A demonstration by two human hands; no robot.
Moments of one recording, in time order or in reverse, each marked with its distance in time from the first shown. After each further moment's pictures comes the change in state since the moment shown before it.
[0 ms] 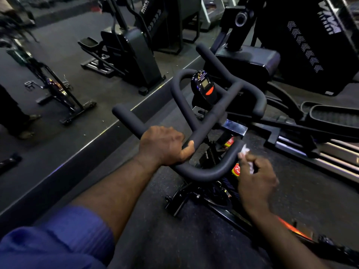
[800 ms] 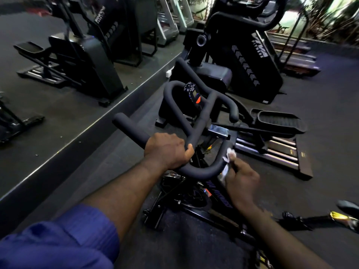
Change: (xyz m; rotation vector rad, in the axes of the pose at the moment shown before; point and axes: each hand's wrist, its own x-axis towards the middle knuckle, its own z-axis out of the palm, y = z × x) left_hand -0.010 -0.006 -0.011 -0.103 0.030 0.102; right_hand -0.040 -0.039 0.000 -0.119 0.036 -0.001
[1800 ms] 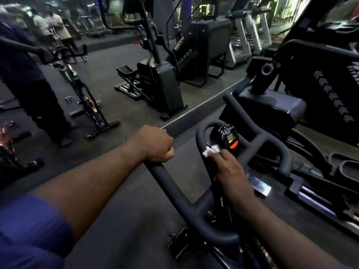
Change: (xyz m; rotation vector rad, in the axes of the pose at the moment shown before) left_hand 0.047 -0.128 -0.051 0.309 -0.233 -0.150; right_hand 0.132 -0.081 0.095 -0.064 -0.574 -0.830
